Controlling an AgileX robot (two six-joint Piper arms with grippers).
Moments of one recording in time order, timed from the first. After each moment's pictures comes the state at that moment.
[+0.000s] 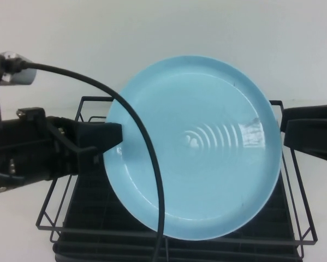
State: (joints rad) right arm 0.07 1.08 -0.77 1.61 1.25 -1.29; left arm -0.27 1.01 -0.83 -1.13 0.64 0.84
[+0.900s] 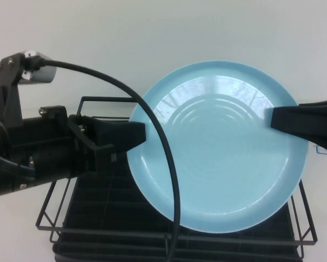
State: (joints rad) right arm 0.06 1.22 -0.77 1.61 1.17 -1.37; left arm -0.35 1.06 -0.83 -1.30 0.64 0.95
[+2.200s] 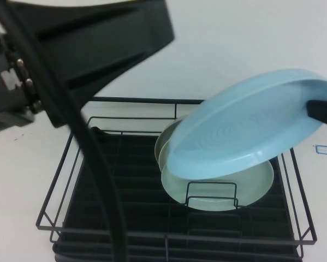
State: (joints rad) right arm 0.08 1.03 -0.80 1.29 0.80 -1.72; left arm -0.35 0.93 -1.02 -1.61 0.81 0.99
